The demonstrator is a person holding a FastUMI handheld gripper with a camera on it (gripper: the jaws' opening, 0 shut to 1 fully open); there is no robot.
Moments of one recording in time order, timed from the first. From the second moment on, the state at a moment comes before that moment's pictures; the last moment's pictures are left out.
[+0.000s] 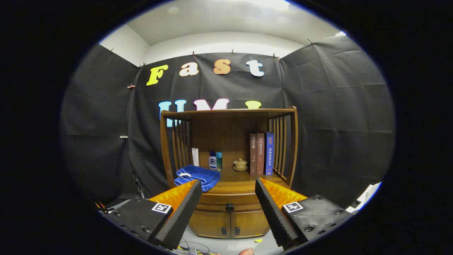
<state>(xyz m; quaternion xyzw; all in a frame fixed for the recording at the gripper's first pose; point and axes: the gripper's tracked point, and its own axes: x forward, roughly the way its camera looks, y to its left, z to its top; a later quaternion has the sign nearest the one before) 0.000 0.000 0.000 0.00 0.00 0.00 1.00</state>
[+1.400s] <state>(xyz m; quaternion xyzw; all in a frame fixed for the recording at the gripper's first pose) 0.071 0.031 -0.068 -0.02 -0.02 0.03 1.00</state>
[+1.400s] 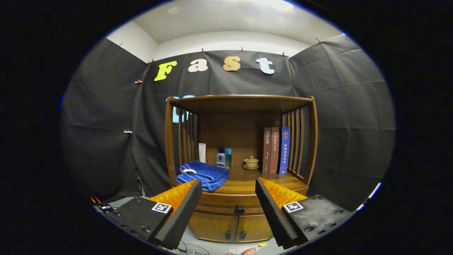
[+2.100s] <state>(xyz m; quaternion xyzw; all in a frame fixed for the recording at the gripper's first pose) 0.192 0.018 -0.238 -0.01 0.06 0.01 1.00</state>
